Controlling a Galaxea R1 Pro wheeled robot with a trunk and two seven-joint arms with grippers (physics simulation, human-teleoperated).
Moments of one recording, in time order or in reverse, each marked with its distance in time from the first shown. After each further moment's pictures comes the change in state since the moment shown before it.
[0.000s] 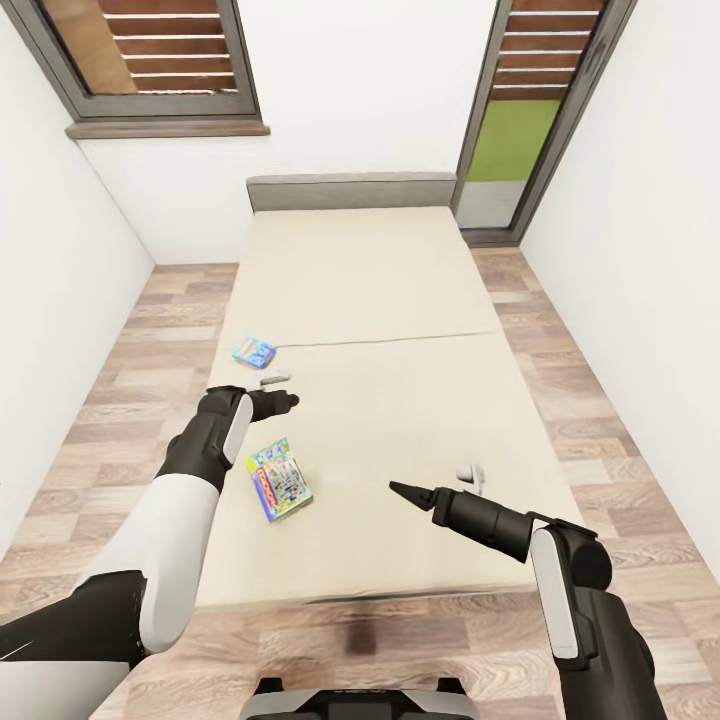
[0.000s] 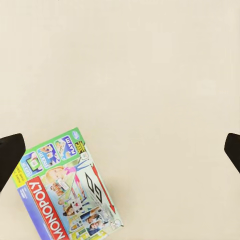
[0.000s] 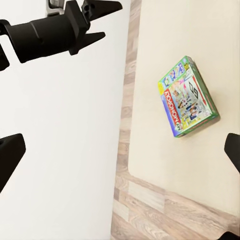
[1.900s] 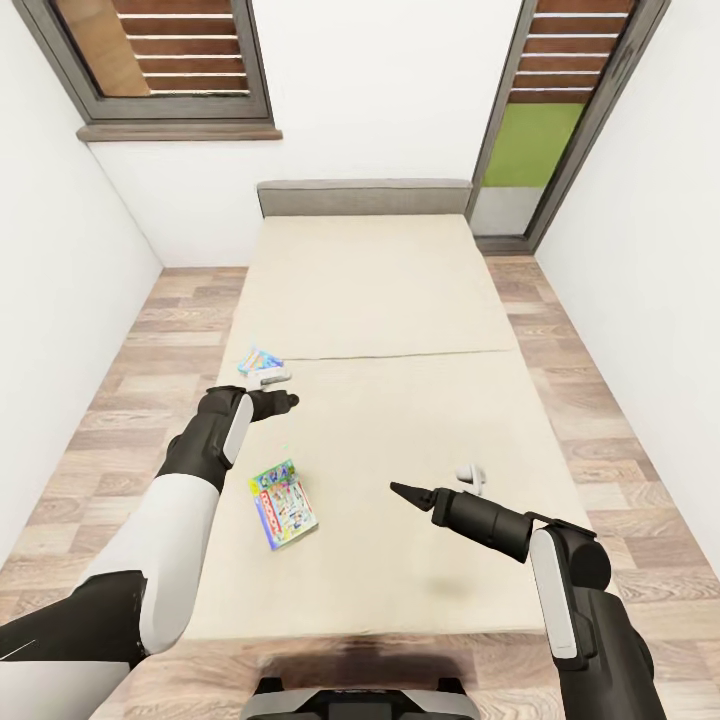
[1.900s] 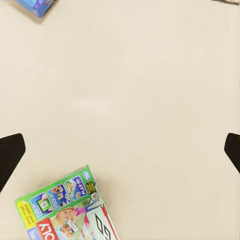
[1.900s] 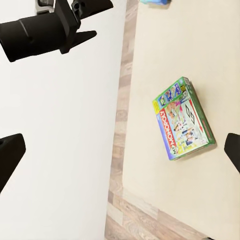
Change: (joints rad) left arm 0.000 0.000 -0.002 0.000 -0.001 -0.004 0.002; right arm 0.000 0.000 0.002 0.004 0.007 -0.006 -0.025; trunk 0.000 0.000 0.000
